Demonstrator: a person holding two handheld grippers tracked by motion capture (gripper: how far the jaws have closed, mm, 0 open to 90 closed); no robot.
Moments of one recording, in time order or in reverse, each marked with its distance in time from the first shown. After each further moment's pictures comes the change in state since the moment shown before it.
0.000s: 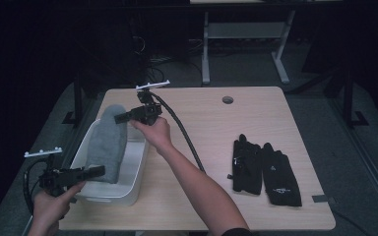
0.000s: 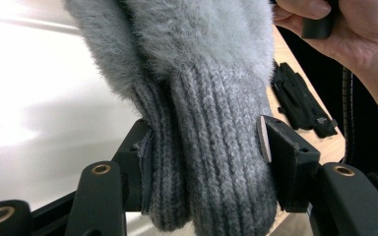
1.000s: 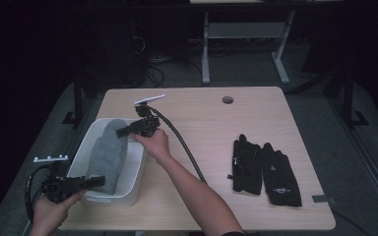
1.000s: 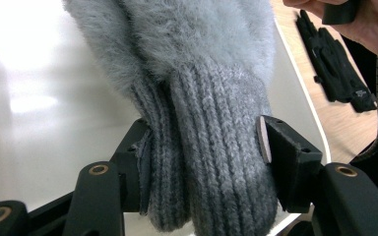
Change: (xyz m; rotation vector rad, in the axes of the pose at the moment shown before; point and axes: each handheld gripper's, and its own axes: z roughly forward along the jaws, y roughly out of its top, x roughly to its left) left arm 0.013 -0.016 0.007 0.117 0.086 0.001; right arm -0.023 -0.029 0.026 0.083 -0.041 0.023
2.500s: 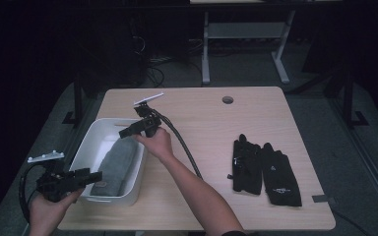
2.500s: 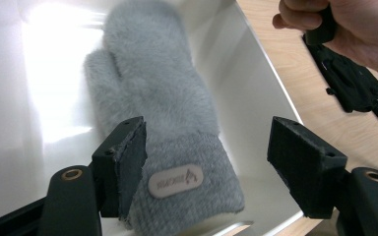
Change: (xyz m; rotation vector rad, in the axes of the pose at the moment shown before) left arm -0.023 0.008 -0.015 -0.090 0.084 0.112; right arm 0.000 0.003 -0.004 0.031 -0.116 -0.067
